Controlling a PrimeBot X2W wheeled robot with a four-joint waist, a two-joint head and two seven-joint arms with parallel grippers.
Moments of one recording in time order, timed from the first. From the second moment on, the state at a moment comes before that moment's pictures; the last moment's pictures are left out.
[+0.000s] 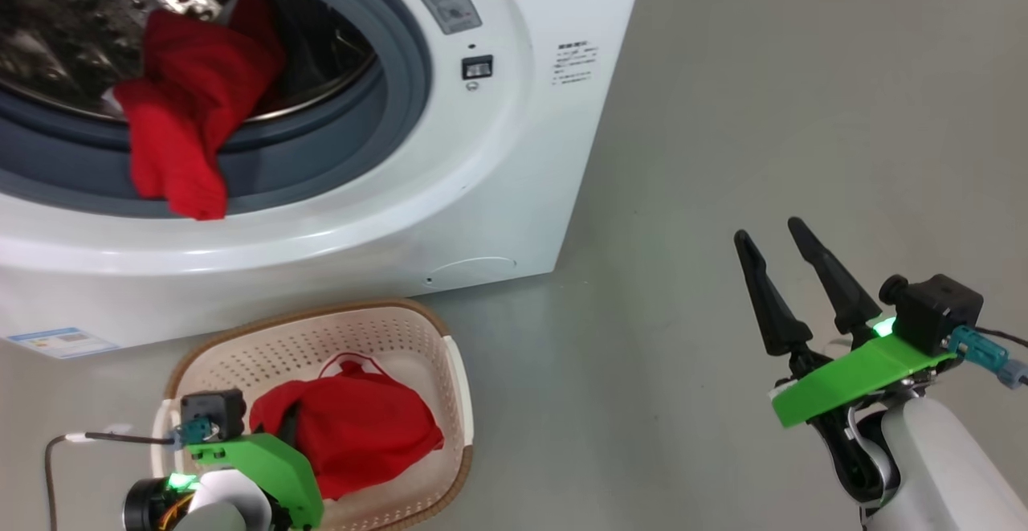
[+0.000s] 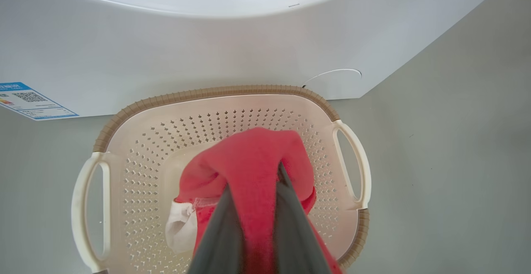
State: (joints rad) left arm -0.56 0.10 -0.46 1.17 -0.55 -0.13 -0.25; right arm -0.33 -0.24 0.21 0.27 0.50 0.13 -0.25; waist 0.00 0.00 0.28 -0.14
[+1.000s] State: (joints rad) left arm -0.57 0.13 -0.48 1.03 -0.59 -0.13 -0.25; right arm -0.33 -0.24 0.20 0.27 0.50 0.13 -0.25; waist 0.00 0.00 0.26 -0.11
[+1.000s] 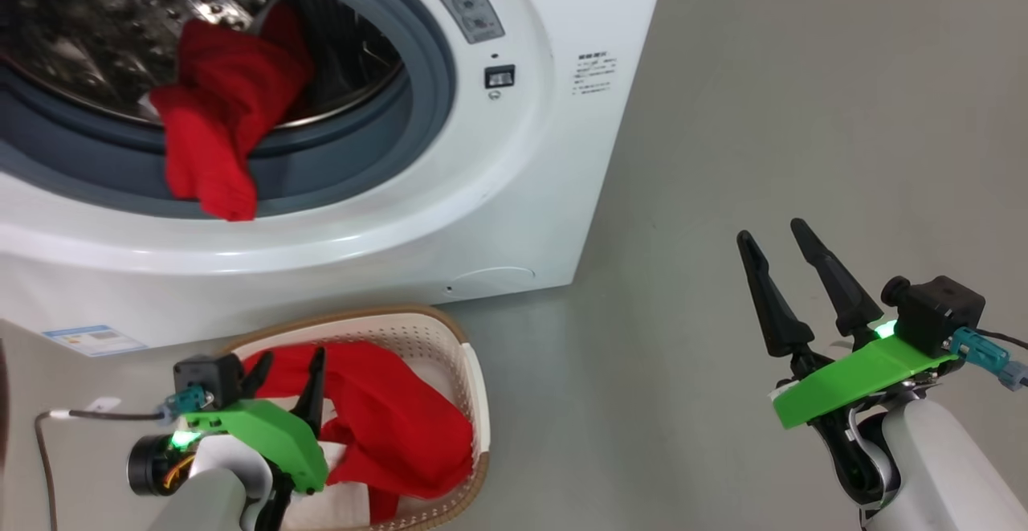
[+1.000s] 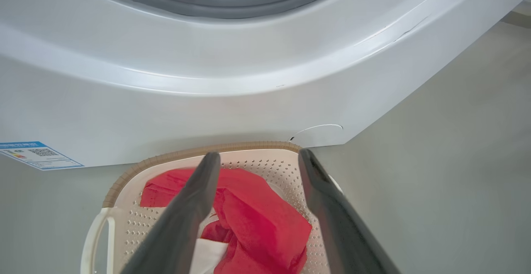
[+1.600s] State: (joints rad) left arm -0.38 0.15 -0.30 0.72 -0.47 -0.10 -0.25; right arm -0.28 -0.24 0.20 0.28 0.50 0.13 -0.25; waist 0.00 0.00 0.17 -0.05
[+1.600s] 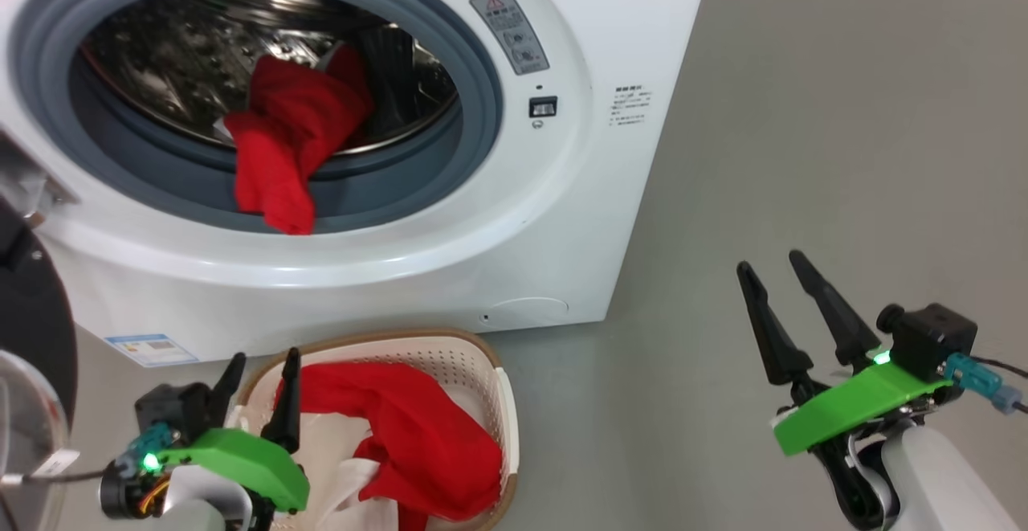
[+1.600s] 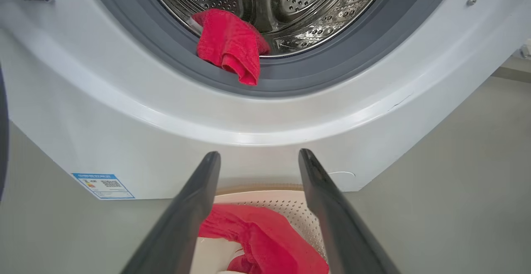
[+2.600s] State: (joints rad) left arm -0.08 0.18 -0.15 0.18 -0.40 0.02 -0.25; right arm -0.23 -0.24 0.19 0.28 0.50 0.13 -0.25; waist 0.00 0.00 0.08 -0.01
